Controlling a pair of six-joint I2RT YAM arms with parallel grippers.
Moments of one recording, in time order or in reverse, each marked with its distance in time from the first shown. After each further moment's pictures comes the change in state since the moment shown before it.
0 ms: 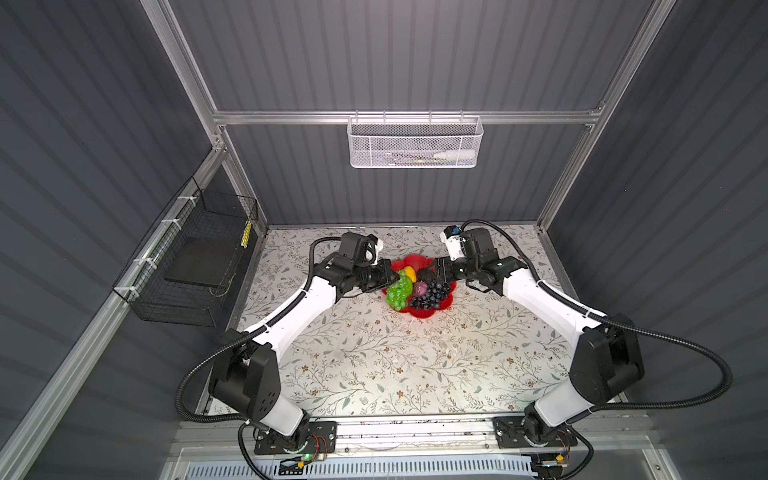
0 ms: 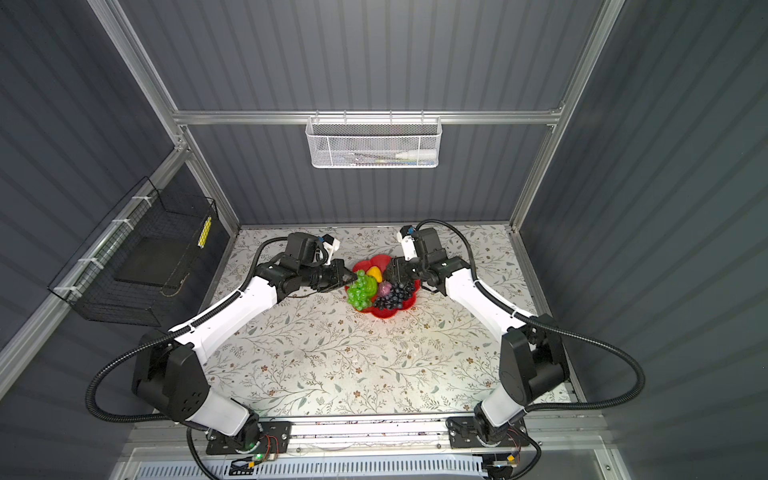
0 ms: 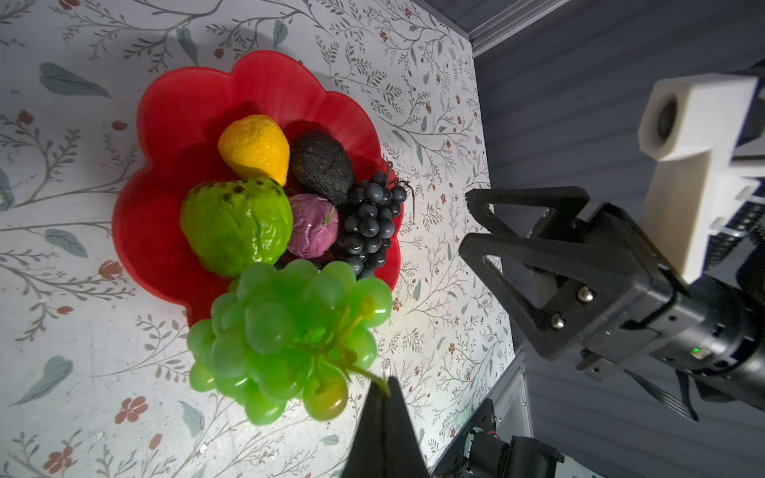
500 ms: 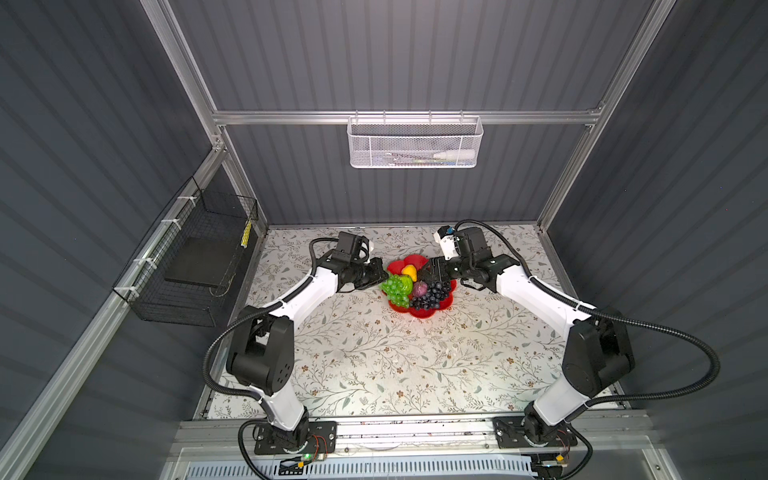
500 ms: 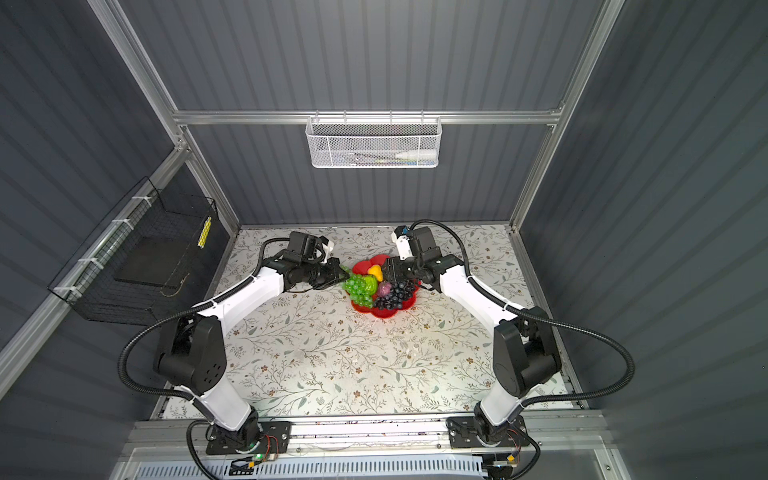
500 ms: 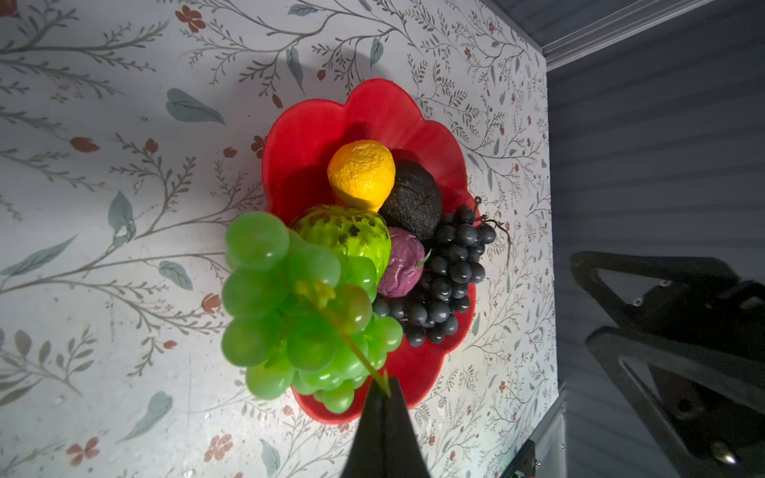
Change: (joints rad) left arm 0.077 0.185 0.057 0.008 -0.012 0.070; right arm 0.009 0.040 0.021 0.003 -0.024 0.000
